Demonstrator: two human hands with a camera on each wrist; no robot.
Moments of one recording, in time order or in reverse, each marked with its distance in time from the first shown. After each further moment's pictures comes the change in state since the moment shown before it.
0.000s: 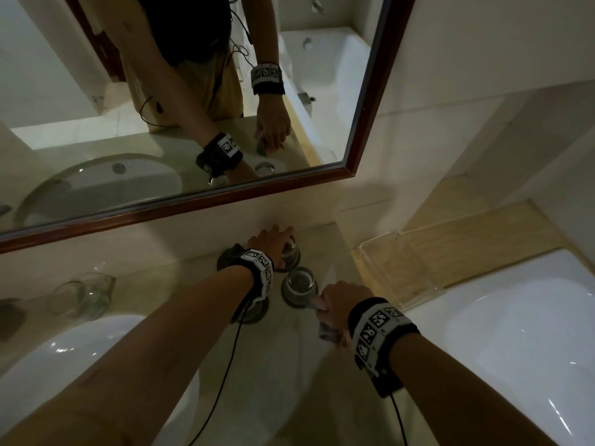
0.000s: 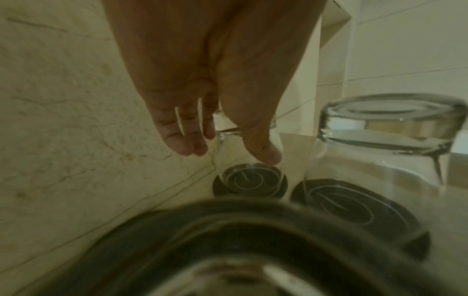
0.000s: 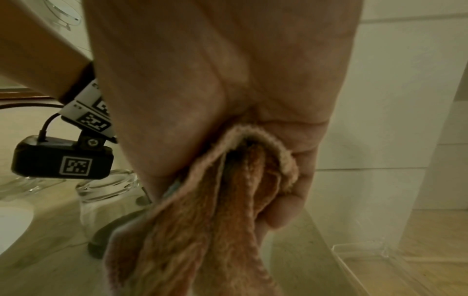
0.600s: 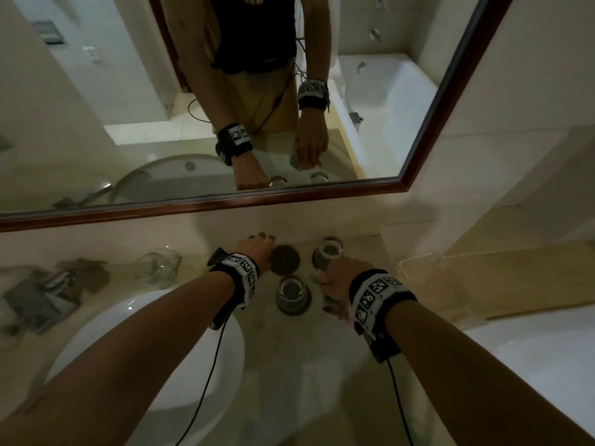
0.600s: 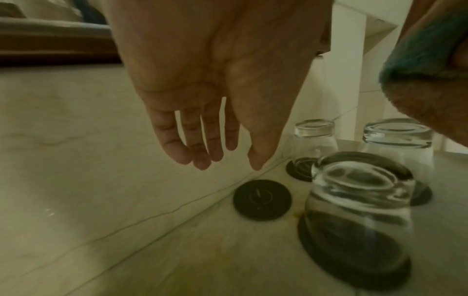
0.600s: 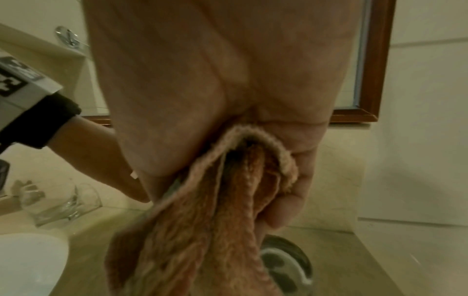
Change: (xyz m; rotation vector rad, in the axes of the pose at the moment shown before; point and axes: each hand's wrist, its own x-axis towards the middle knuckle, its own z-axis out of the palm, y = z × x) left_hand -0.101 -0.096 -0.014 0.120 0.126 -0.183; right_hand -0.006 -0.080 -0.048 -0.019 0.071 -0.154
